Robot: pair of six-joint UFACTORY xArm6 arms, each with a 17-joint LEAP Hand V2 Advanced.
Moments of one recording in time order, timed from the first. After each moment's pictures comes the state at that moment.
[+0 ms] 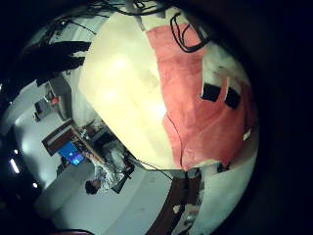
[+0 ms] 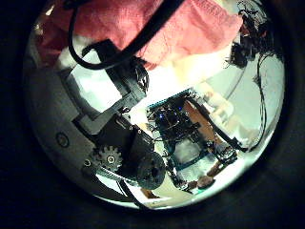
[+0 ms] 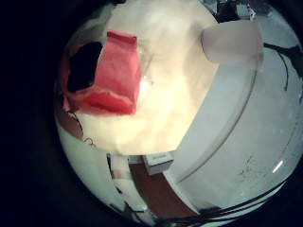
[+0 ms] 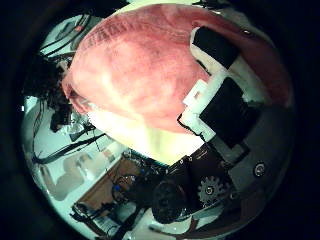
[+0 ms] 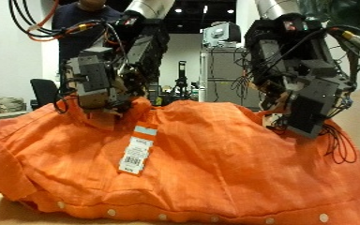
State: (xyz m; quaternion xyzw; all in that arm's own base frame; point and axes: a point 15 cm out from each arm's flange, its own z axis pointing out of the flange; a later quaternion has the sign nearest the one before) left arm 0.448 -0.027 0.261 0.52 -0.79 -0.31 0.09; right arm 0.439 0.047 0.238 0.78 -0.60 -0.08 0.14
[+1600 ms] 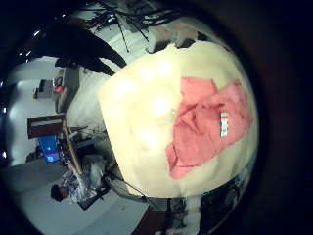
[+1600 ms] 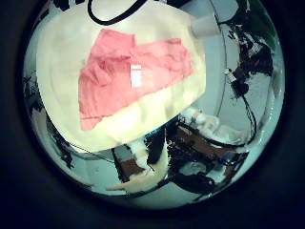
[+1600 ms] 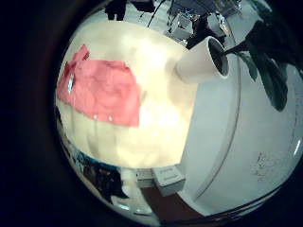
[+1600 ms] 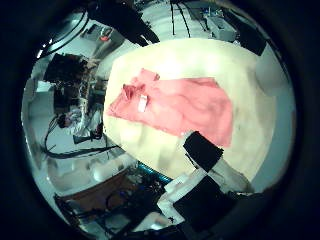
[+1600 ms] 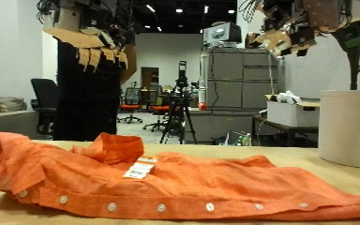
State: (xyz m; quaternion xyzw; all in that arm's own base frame) left arm 0.438 0.003 0.344 0.59 -0.80 -0.10 0.04; right arm 0.397 0.036 0.371 0.79 -0.61 0.01 0.00
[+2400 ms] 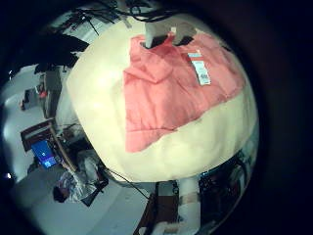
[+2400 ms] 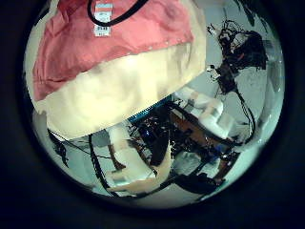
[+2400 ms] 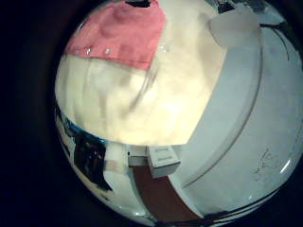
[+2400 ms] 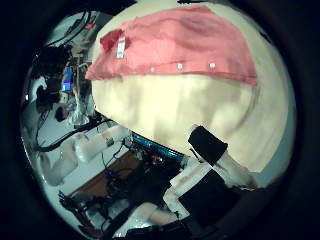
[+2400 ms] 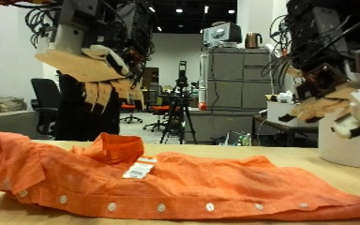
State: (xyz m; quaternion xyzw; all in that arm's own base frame) left arm 0.340 -0.043 0.273 0.56 -0.81 -0.14 0.12; right arm 0.296 0.022 0.244 0.80 -0.59 -0.11 0.10
